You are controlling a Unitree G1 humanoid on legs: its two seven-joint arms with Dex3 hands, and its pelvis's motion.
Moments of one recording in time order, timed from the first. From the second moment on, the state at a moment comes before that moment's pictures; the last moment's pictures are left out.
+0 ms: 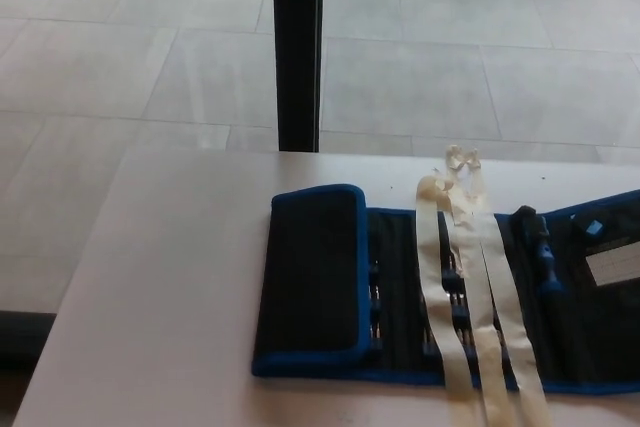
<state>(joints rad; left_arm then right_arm) 0.06 0.56 0.30 1.11 -0.02 -0.06 0.01 -0.05 -0.42 -0.59 0.93 0.12 0.04 0.03</state>
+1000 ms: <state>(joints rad) 0.00 0.63 0.55 1.25 -0.11 -0.06 0.01 -0.49 -0.55 -1.07 0.61 0.41 0.08 -0.26</state>
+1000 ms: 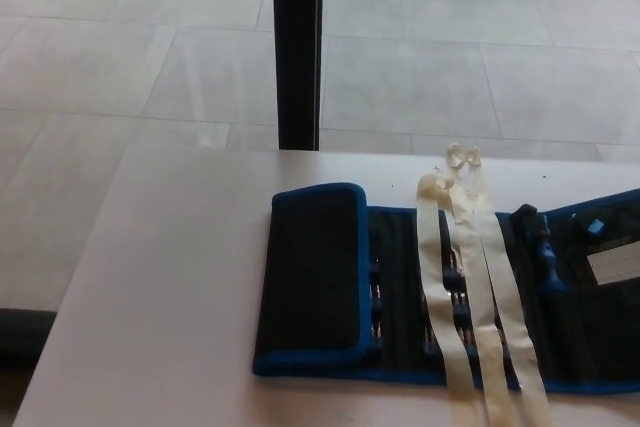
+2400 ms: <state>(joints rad) -0.01 0.66 0.57 1.28 -0.17 -0.05 0.01 -0.18 -0.45 -0.40 0.34 0.48 0.50 0.01</state>
